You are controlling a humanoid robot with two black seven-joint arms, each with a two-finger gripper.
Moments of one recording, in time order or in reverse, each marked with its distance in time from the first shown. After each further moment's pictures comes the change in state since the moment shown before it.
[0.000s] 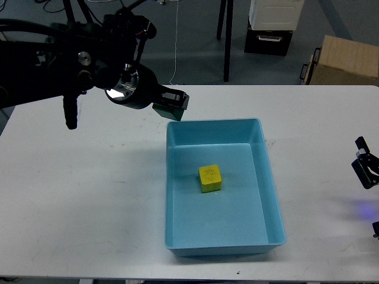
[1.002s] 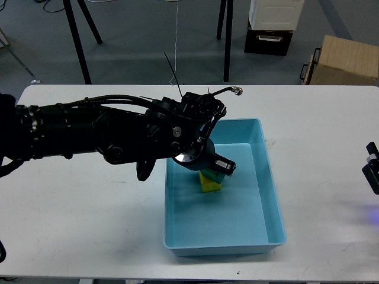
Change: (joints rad) left arm 0.158 -0.279 0.075 0.172 0.002 0.000 -0.034; right arm -0.043 -0.011 0.033 0.006 -0.001 0.001 0.001
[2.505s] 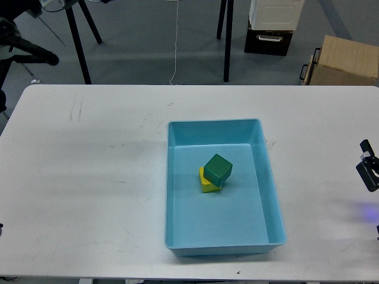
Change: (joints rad) left arm 0.602 0.329 -1.723 0.101 -0.227 0.001 -0.239; right arm 0.029 0.007 -0.022 0.000 -0.001 0.000 -0.004
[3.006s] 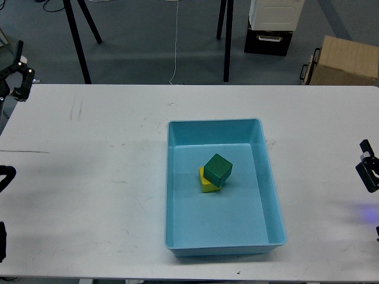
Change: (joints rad) left arm 0.828 -0.321 -0.525 -0.577 -0.063 -0.001 0.059; right arm -0.052 0.002 0.006 0.024 0.002 0.000 0.002
